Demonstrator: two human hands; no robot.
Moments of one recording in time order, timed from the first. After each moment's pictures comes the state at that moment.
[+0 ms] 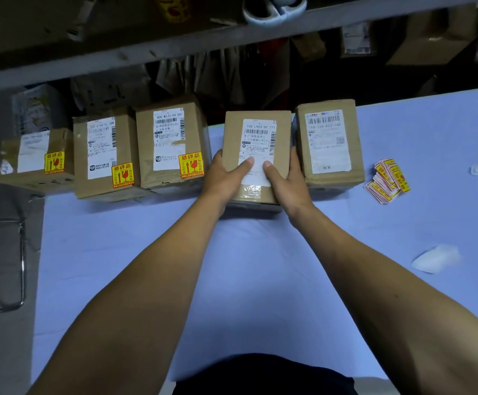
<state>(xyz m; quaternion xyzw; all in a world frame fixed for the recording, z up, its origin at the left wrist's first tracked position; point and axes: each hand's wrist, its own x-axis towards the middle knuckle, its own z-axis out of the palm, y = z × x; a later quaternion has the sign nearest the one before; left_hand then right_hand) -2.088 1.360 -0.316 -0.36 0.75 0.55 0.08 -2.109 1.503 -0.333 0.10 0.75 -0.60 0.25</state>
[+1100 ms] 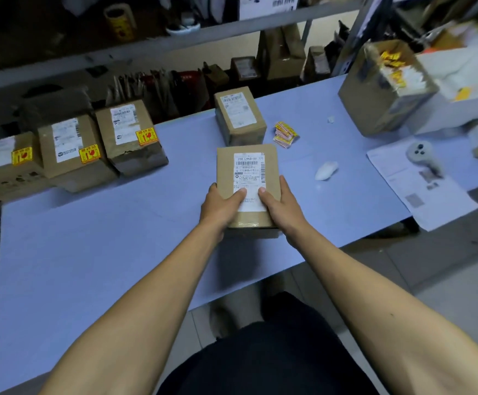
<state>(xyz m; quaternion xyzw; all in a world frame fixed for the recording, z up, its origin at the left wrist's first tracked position) -1.857 1.479 -0.253 -0.24 0.76 0.59 0.14 -1.852 1.630 -0.262 0.16 0.79 -0.56 0.16</state>
